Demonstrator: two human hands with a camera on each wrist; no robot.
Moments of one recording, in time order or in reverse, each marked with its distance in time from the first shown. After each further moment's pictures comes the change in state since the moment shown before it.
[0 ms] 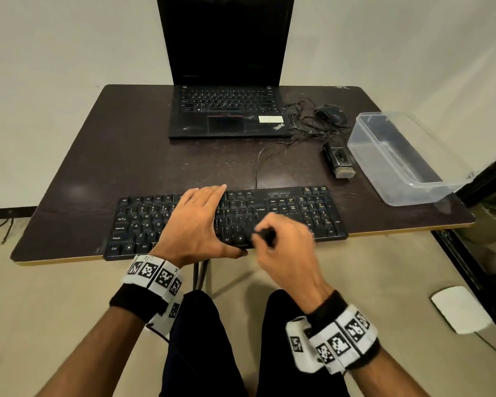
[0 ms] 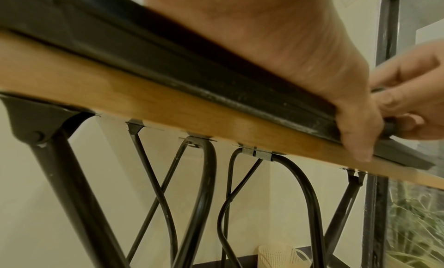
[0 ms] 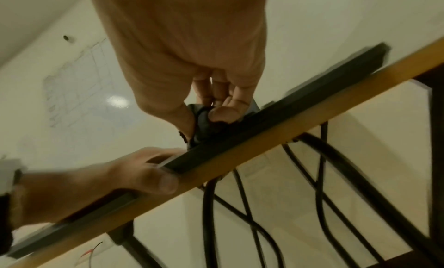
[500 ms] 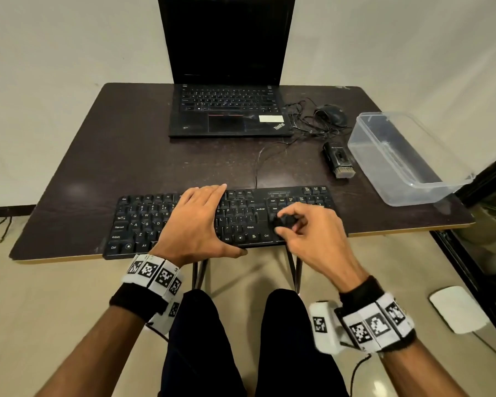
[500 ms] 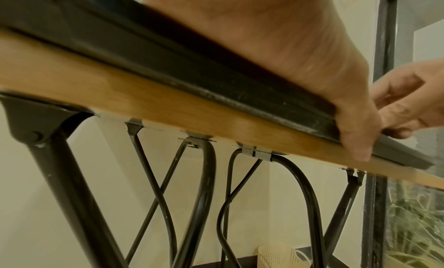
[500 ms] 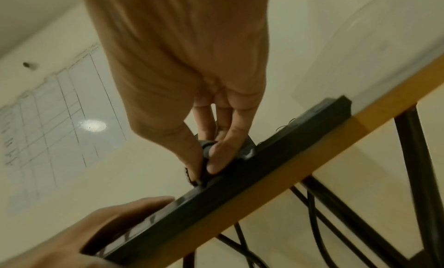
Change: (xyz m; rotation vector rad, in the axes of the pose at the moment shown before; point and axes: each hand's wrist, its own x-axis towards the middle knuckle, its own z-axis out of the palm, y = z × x) left_hand 0.000 0.001 -0.002 0.012 -0.026 -0.022; right_hand 0.024 0.014 -0.050 -0.097 -0.139 0.173
